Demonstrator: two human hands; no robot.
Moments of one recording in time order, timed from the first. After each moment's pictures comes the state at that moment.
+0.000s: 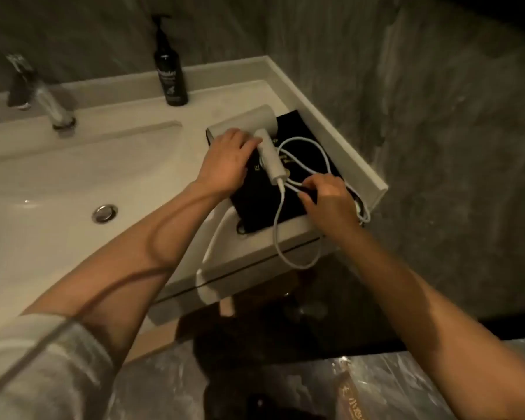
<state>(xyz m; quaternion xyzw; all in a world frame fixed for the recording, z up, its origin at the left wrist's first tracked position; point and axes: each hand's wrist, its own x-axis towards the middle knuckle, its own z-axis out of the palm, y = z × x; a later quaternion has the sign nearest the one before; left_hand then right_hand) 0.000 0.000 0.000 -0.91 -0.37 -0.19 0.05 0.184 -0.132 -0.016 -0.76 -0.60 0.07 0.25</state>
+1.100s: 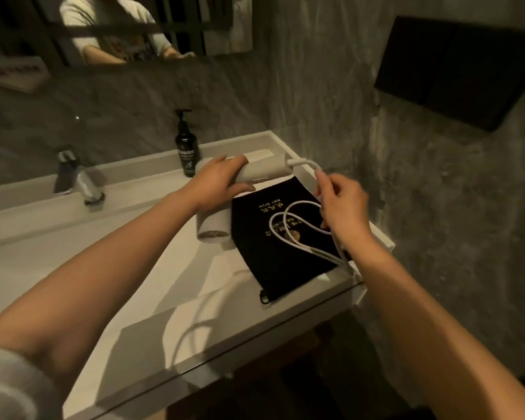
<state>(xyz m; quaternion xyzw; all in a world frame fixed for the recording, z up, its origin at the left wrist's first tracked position) -0.040 0.038 0.103 -0.93 -0.32 -0.21 -0.04 0.153 -0.106 0.099 -0.70 -0.44 0.15 0.54</state>
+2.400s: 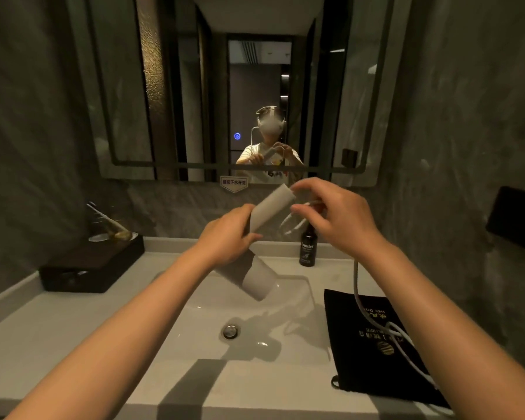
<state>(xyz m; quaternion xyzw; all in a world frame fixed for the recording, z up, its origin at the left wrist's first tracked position) -0.230 -0.126 0.229 -0.76 -0.57 -0.30 0.03 -0.018 -0.130 0.265 -0.35 -0.83 -0.10 0.42</state>
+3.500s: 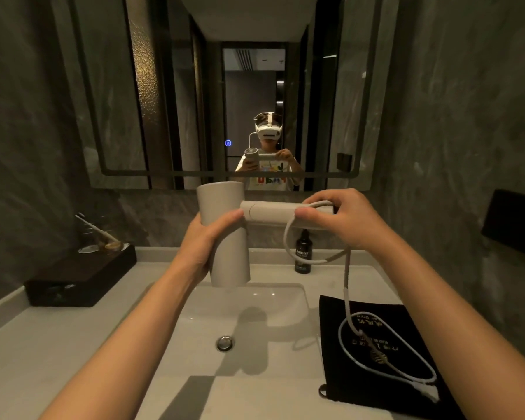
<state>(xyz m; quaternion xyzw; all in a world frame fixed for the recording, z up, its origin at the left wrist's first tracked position) -0.227 -0.128 0.226 -0.52 -0.42 -0.63 -0.40 0.013 -0.119 0.278 -0.41 -0.79 0.17 0.41</state>
